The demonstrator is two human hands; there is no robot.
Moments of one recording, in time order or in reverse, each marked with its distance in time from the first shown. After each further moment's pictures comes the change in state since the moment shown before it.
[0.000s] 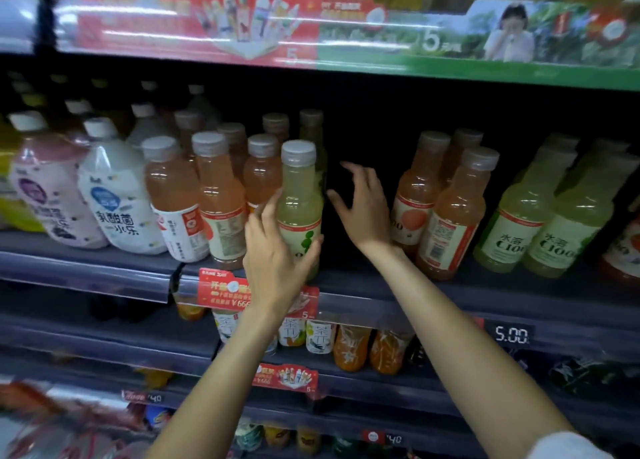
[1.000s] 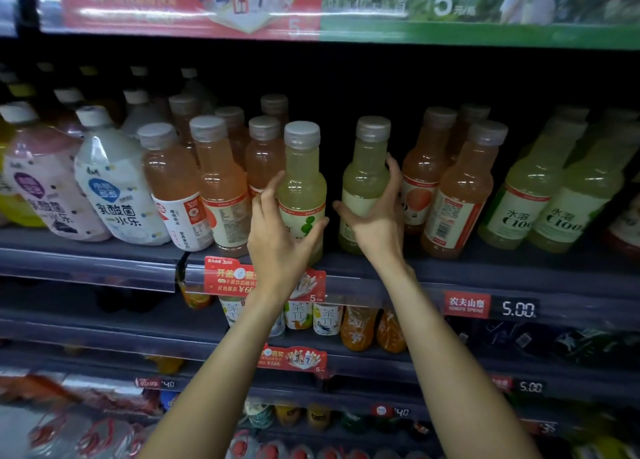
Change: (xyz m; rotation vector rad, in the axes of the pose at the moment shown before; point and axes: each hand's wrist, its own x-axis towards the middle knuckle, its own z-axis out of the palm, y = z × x) left_hand 0.003 -0.004 -0.002 -0.158 0.005 0.012; right_hand -0.045 -0.012 -0.014 0.370 0.100 0.279
